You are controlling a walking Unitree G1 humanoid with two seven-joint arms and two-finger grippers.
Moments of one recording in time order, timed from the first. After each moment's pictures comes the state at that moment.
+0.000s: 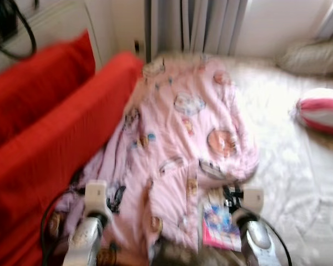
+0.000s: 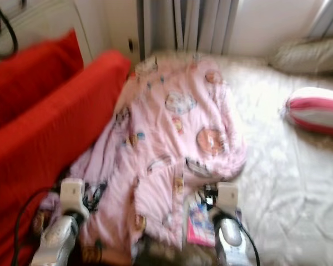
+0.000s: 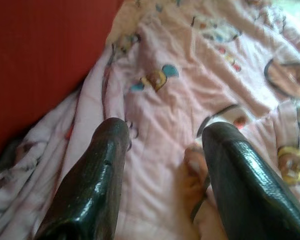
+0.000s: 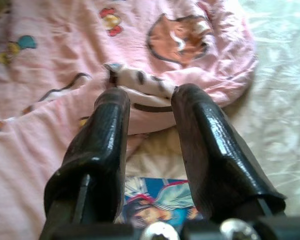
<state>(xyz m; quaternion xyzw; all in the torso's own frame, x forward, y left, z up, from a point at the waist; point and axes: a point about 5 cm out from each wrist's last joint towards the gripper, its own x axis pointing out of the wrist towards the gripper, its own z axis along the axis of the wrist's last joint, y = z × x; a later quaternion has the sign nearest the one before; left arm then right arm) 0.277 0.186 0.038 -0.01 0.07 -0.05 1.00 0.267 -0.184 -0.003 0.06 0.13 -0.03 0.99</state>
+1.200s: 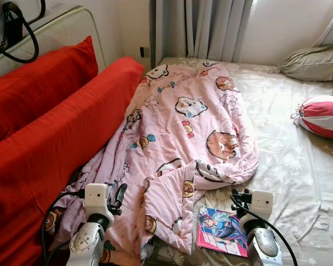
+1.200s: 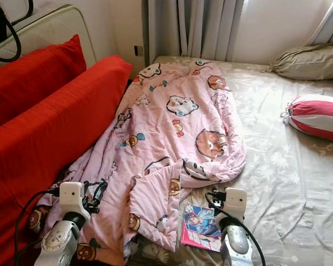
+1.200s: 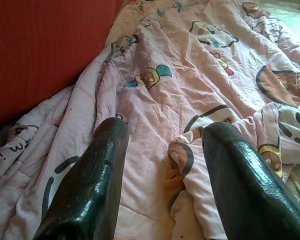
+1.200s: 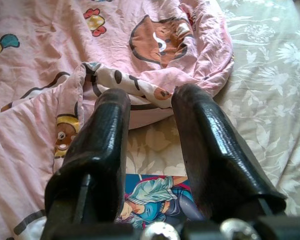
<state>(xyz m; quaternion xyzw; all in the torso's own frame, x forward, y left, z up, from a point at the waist) 0.262 0.187 0.033 -0.02 0.06 -0.03 1.00 0.259 -0.183 -0.008 0.05 0.14 -0.04 0.99</state>
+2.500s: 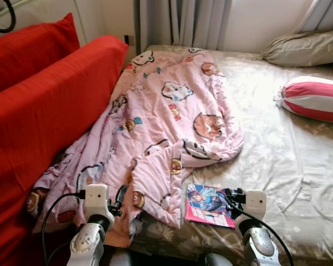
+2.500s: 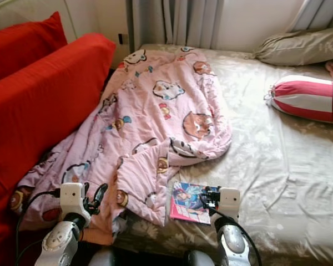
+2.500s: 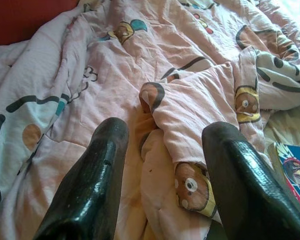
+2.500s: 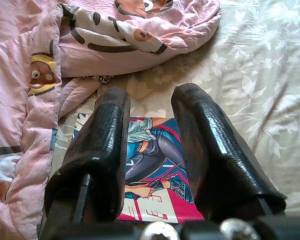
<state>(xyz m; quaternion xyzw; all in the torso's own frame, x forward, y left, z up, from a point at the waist) 0.261 0.186 0.030 -0.02 0.08 -0.03 1.00 0.259 -0.175 -0.008 0.06 0.14 -0.01 0.99</state>
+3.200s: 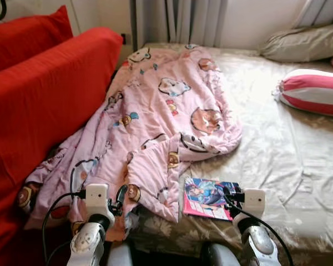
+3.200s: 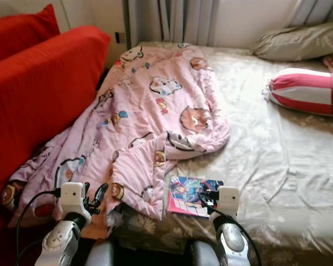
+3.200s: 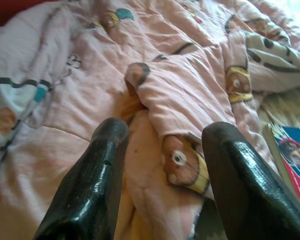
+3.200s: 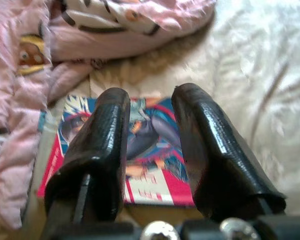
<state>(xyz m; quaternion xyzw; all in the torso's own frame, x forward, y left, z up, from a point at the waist) 0.263 0.185 0.032 -0.02 0.08 -0.04 1.00 0.257 -0.172 -0.010 0.07 0.14 0.01 0.99</state>
